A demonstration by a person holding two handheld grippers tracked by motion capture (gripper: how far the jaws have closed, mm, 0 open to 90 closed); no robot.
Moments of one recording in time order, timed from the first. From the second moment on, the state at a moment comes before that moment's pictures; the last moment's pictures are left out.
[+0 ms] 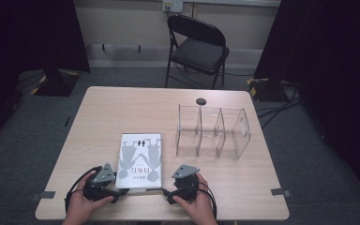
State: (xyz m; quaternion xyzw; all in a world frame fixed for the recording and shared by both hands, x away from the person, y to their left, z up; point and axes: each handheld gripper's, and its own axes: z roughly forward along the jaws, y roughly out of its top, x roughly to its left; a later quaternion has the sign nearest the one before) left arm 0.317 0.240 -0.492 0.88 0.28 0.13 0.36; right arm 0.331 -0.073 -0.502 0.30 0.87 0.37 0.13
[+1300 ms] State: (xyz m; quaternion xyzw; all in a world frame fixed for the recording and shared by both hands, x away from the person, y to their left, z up) left arm 0.316 0.230 -0.471 0.88 0.28 0.14 0.36; right arm 0.314 -0.047 -0.474 0.24 0.87 0.41 0.16
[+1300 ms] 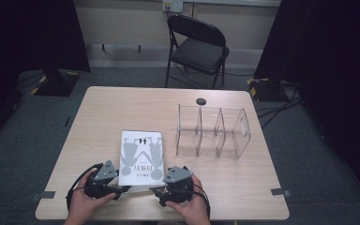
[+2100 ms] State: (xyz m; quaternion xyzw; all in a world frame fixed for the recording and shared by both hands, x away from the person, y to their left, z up) left arm 0.317 0.228 -0.464 0.88 0.28 0.14 0.36; right arm 0.316 -0.010 -0.479 0.19 0.88 0.39 0.22
